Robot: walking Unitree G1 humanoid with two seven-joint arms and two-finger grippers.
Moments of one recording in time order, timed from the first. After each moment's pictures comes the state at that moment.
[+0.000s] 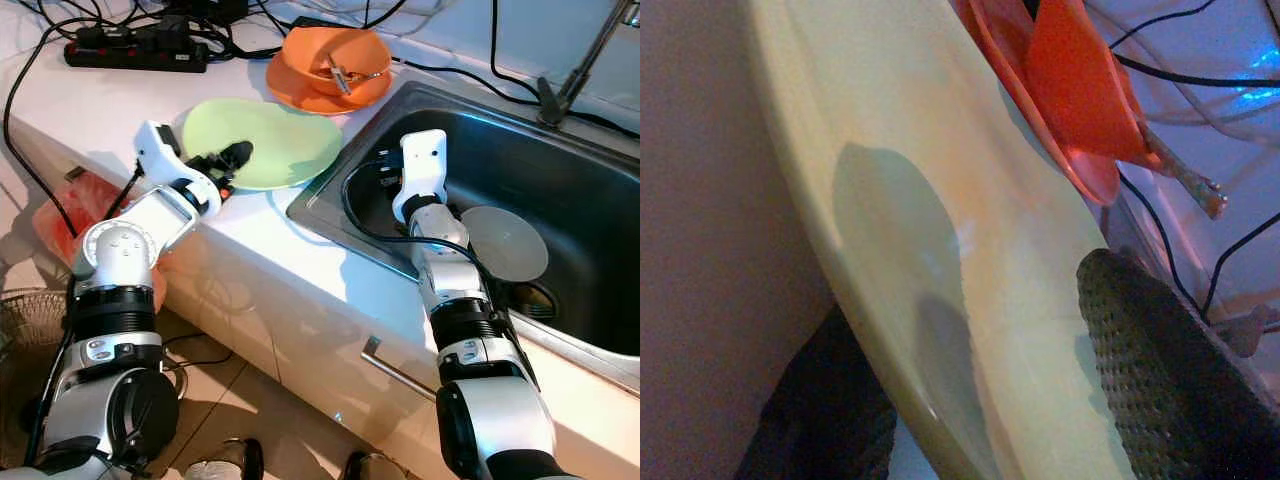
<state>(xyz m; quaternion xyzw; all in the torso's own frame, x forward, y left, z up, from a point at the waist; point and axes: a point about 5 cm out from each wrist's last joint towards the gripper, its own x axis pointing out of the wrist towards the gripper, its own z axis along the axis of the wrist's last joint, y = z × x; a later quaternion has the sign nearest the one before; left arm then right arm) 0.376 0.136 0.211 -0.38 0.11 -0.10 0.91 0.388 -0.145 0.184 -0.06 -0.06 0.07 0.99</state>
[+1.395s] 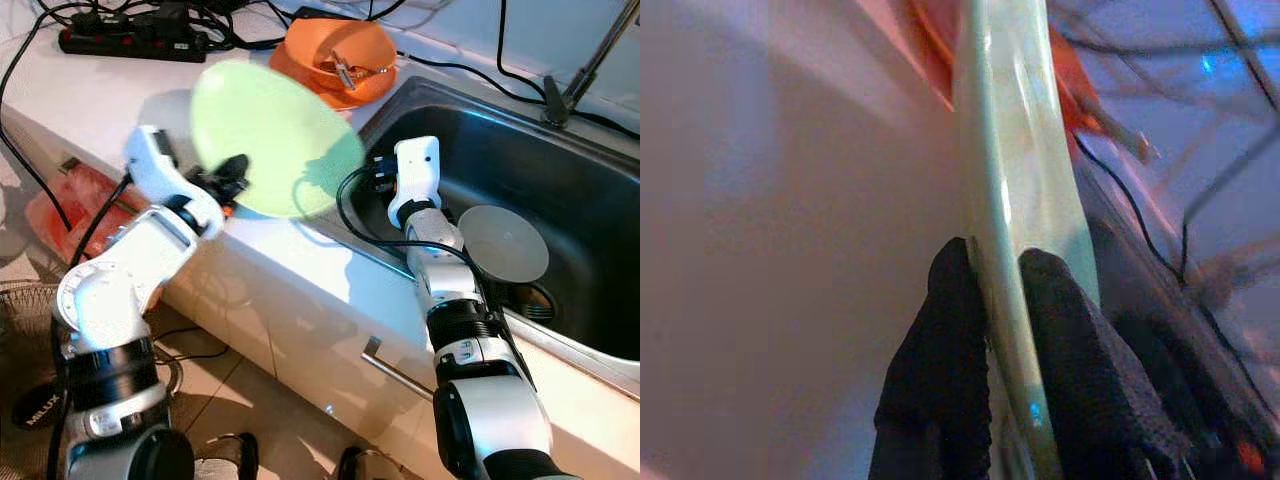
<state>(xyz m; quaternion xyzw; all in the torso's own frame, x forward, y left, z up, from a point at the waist) 0.322 0.109 0.227 -0.32 0.09 -0.14 0.93 0.389 -0.141 0.176 -0.06 -0.04 0.08 0.99</state>
